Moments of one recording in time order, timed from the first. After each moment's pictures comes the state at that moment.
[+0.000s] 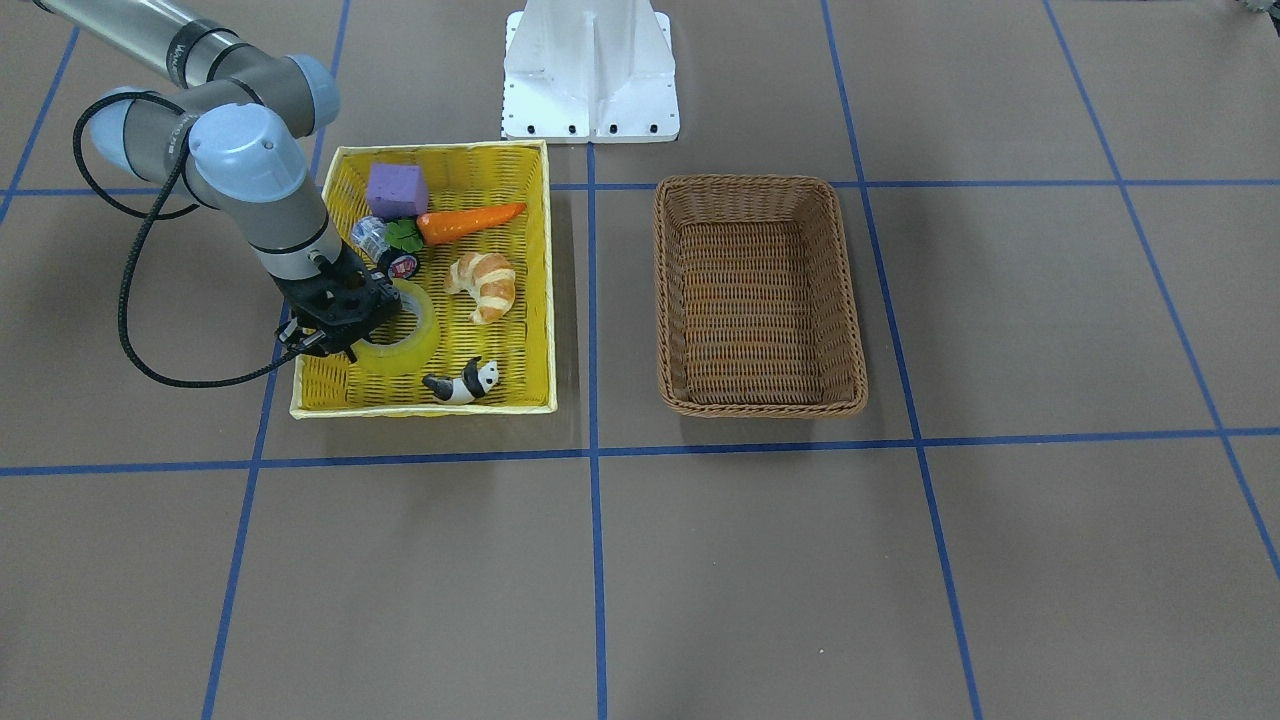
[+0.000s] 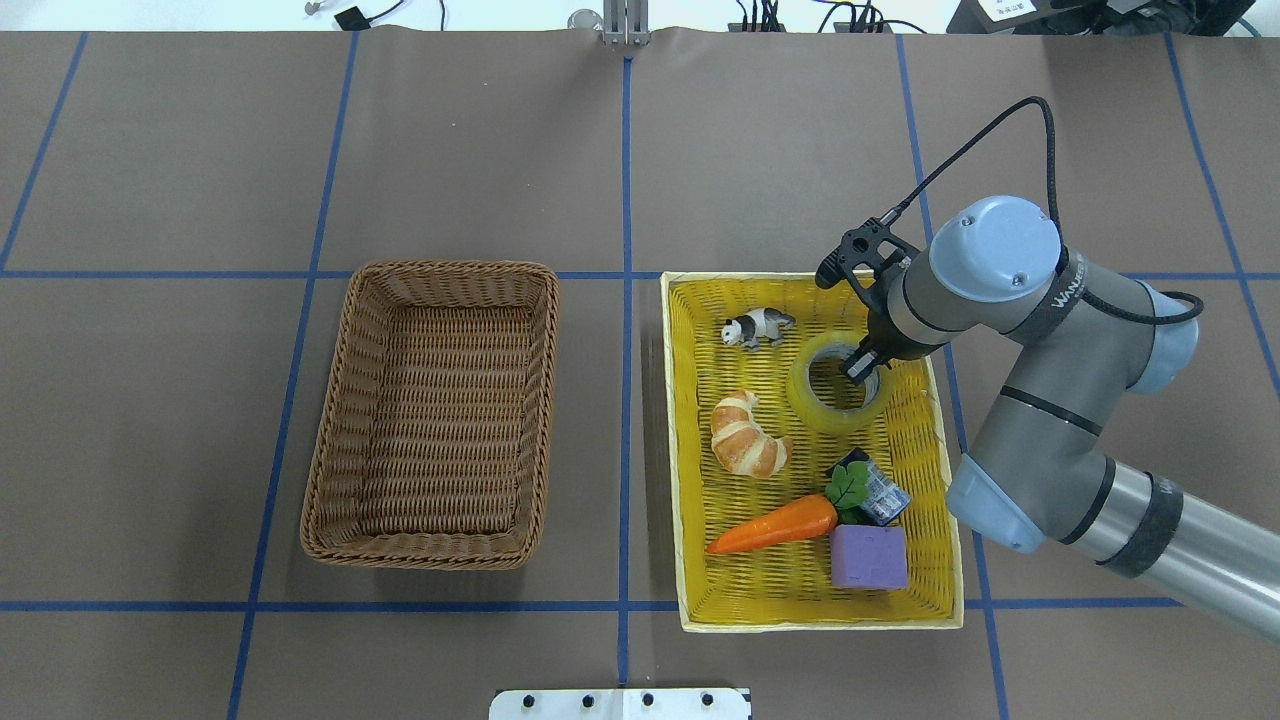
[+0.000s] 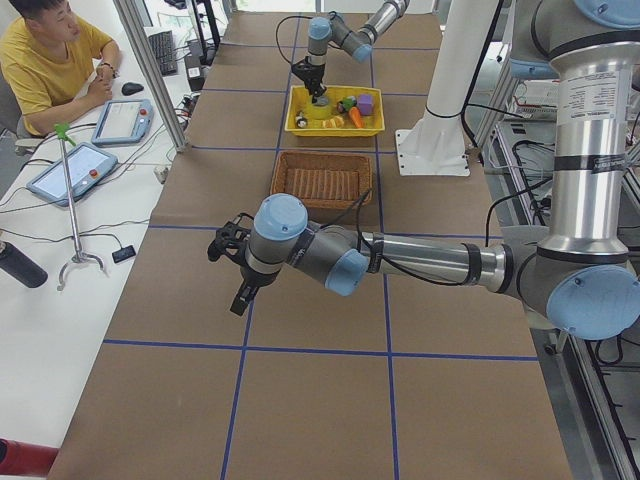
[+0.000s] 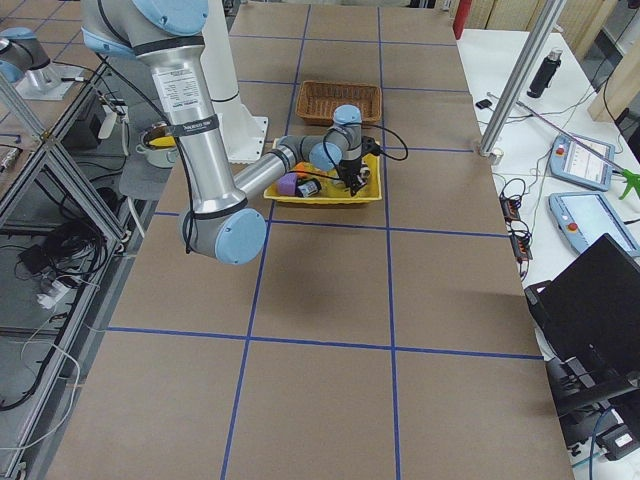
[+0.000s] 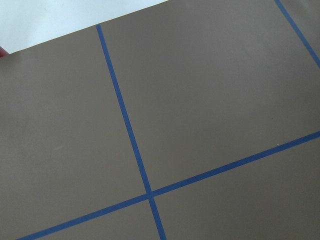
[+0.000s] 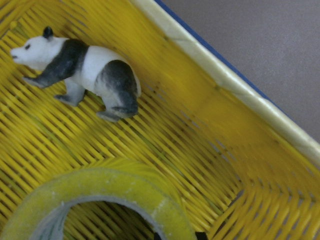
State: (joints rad) left arm -1.55 -1.53 -1.70 -2.00 -2.32 -0.04; right arm 0.67 -1.23 1.75 -1.37 1.91 0.36
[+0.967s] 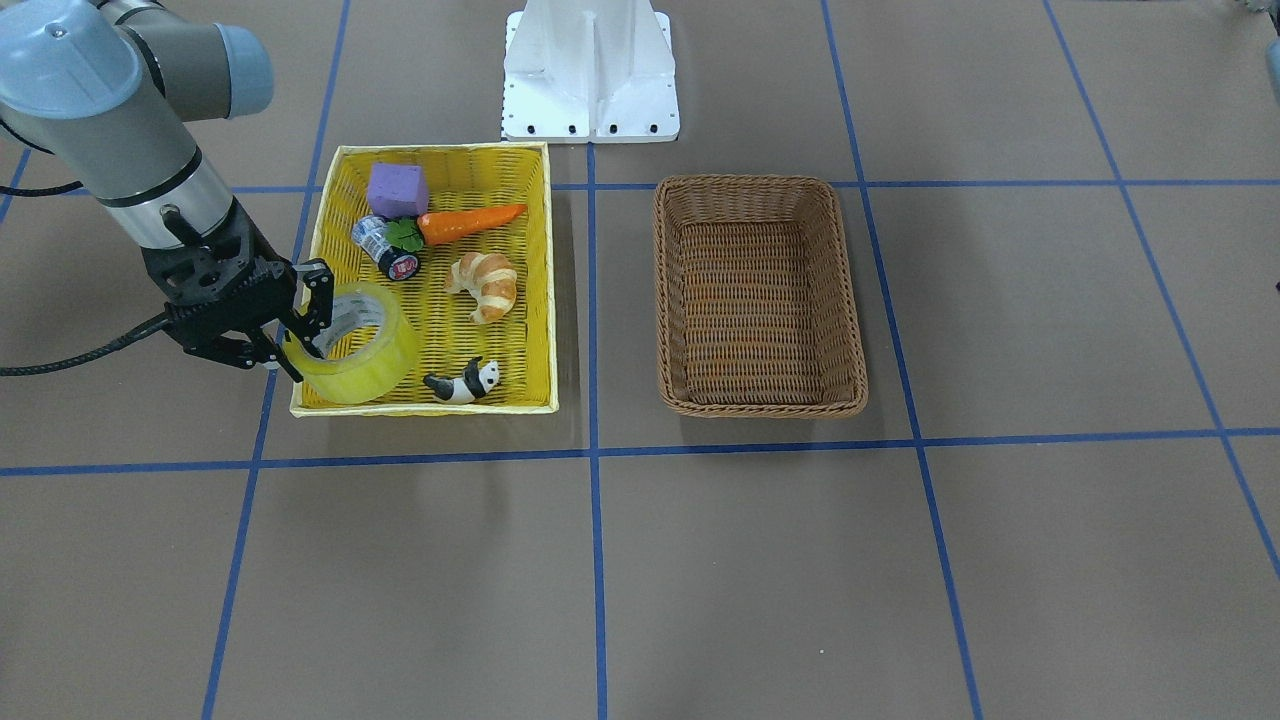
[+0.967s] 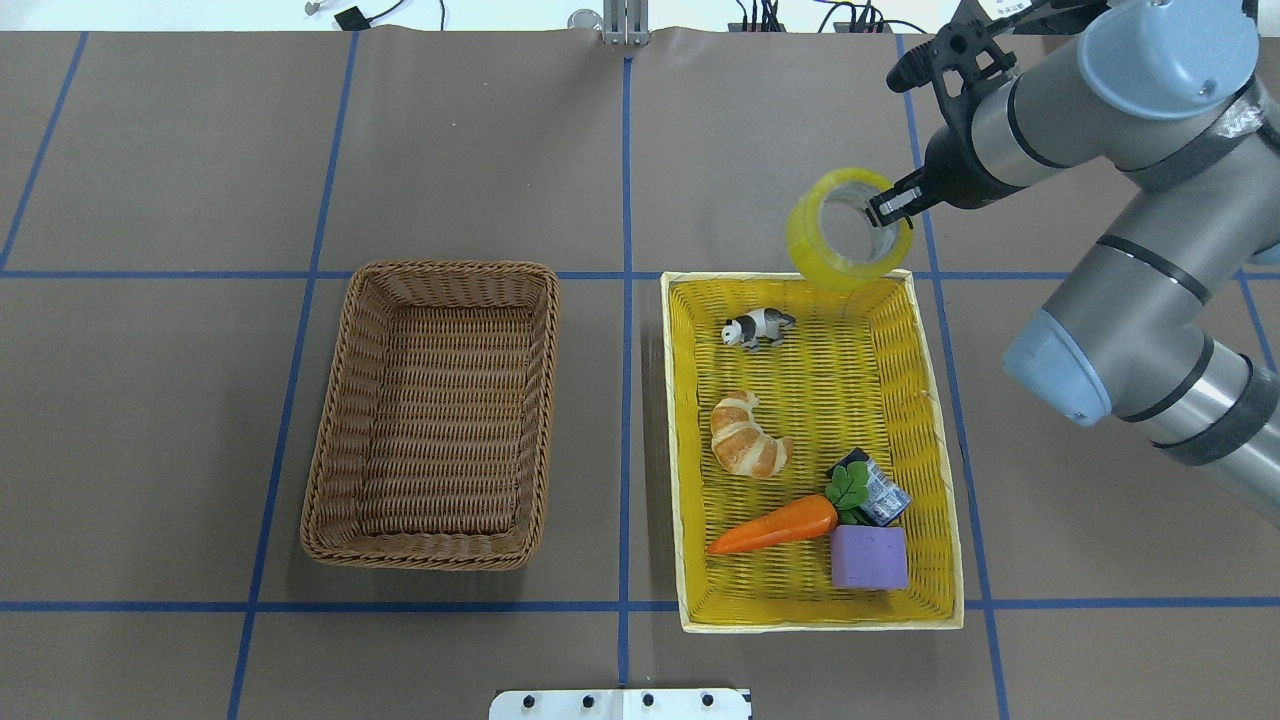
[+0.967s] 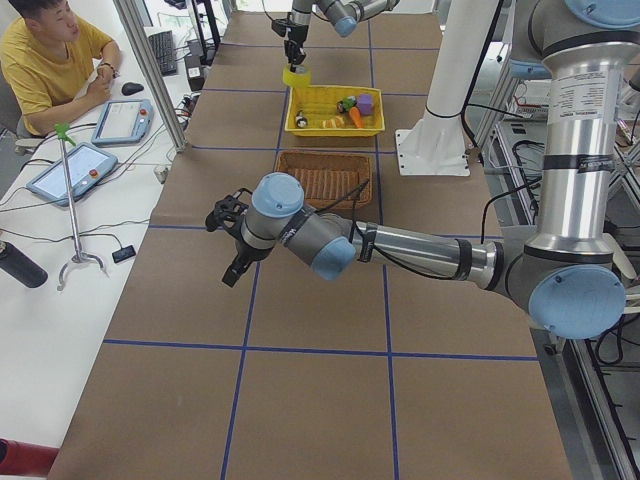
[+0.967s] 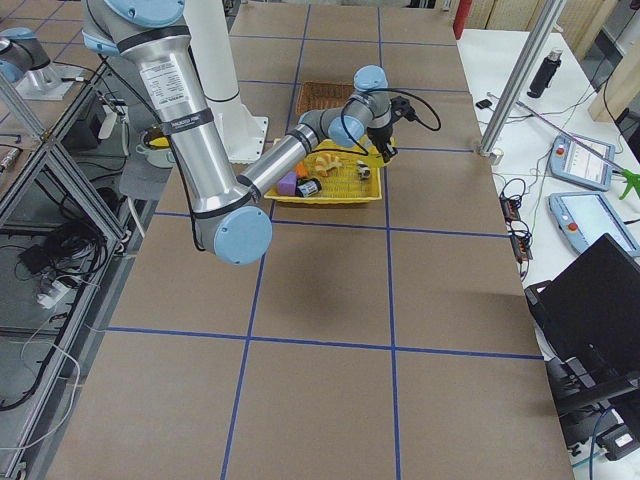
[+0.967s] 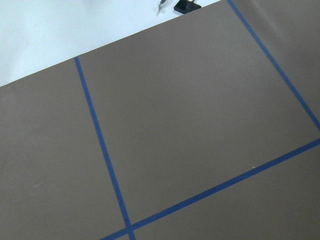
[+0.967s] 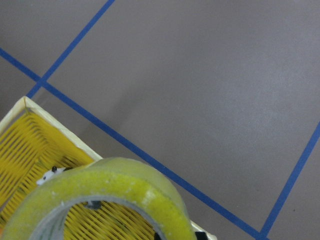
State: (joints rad) left arm -1.39 -1.59 -1.73 -2.24 -2.32 -0.29; right arm 0.88 -1.15 1.84 -1.31 2.02 0.58
